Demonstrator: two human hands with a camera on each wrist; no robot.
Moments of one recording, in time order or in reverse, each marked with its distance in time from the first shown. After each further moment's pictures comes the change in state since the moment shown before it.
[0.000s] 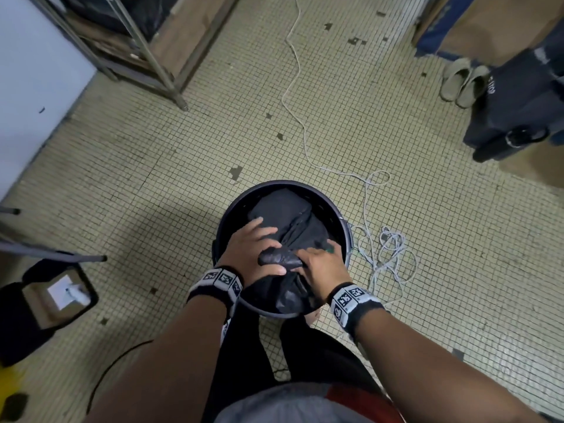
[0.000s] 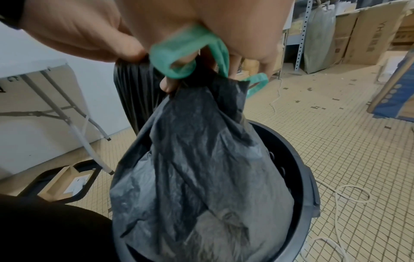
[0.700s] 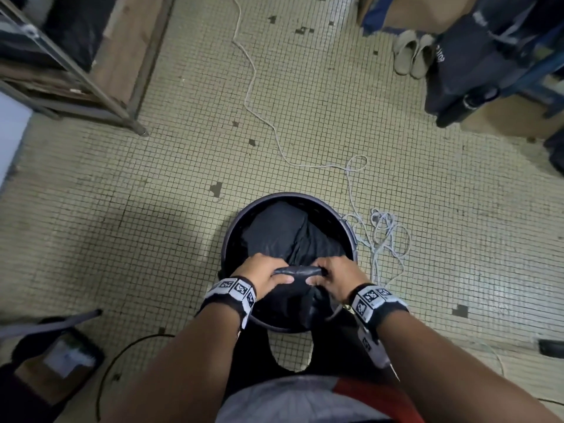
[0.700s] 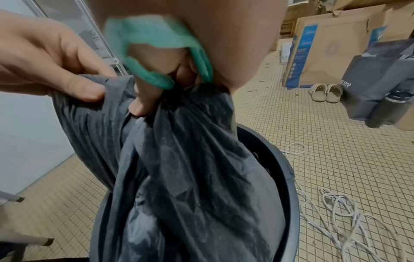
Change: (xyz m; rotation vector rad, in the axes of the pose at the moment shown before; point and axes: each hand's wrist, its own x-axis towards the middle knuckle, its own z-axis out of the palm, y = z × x) left_hand 0.041 -0.029 -0.036 -0.080 -0.516 -0.059; right_hand 0.015 -0.016 -0.022 0.412 -0.063 0.330
